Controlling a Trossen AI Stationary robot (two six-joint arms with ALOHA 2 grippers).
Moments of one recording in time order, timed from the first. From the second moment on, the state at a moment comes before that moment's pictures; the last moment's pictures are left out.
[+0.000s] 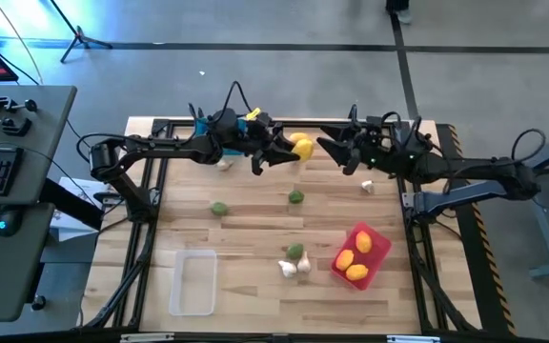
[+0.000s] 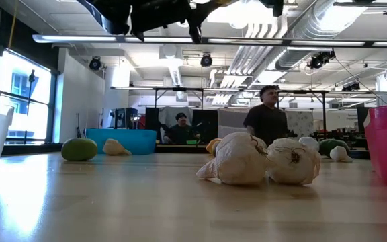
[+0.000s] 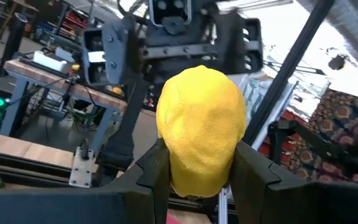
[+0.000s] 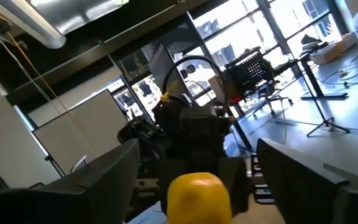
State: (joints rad) left arm 0.33 1.65 1.11 0.75 0.60 -0.55; right arm -0.10 1.03 0.87 0.37 0.21 0.49
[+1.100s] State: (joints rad) left arm 0.30 1.65 1.22 0.61 0.55 -0.54; right arm -0.08 1.14 0.87 0.49 0.19 0.36
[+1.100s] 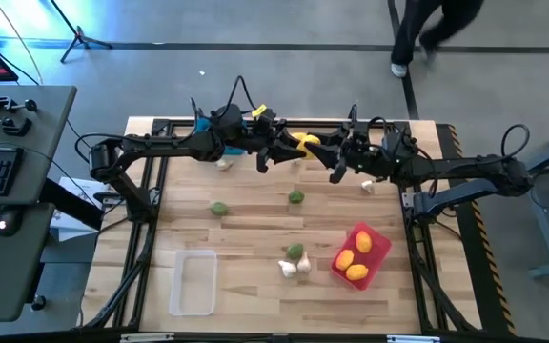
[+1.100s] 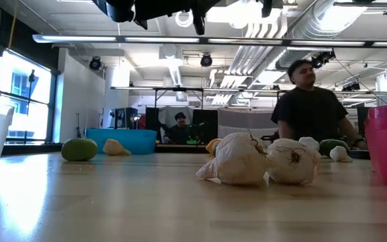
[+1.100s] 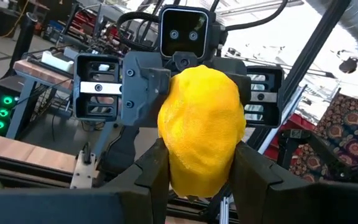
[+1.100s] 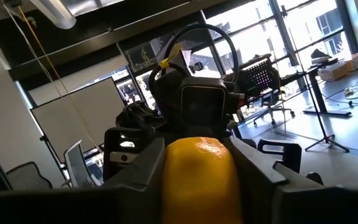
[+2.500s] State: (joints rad) left arm 0.31 1.65 1.22 0.36 0.52 -0.29; right arm 0.22 1.13 1.13 -1.27 -0.14 1.28
